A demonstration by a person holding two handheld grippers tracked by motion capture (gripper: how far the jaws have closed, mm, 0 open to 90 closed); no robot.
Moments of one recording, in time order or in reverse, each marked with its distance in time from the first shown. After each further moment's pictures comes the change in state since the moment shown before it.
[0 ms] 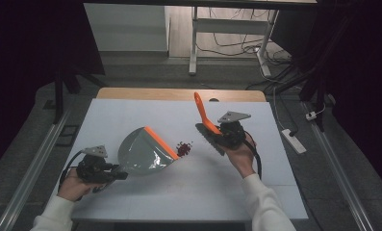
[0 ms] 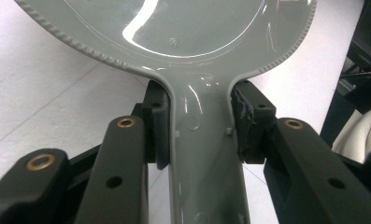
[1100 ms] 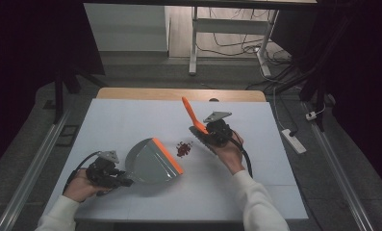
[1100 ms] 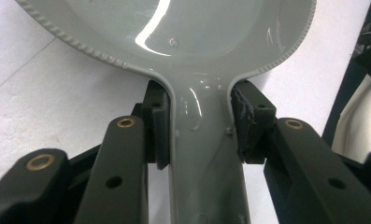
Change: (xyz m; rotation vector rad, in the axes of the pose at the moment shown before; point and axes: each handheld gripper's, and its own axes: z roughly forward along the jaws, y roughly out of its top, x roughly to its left) left arm -0.008 0.007 0.026 0.143 -0.017 0.060; right arm 0.005 0.000 0.047 0.118 -0.022 -0.059
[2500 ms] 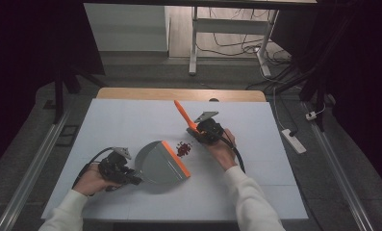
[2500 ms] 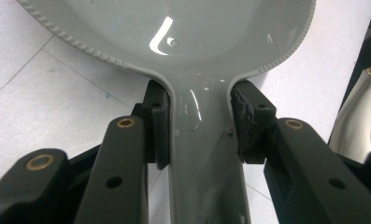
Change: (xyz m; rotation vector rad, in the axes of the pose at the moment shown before) left arm 0.005 0.025 0.020 0.085 -0.049 0.002; right arm 0.005 0.006 0.034 0.081 -0.028 -0.057
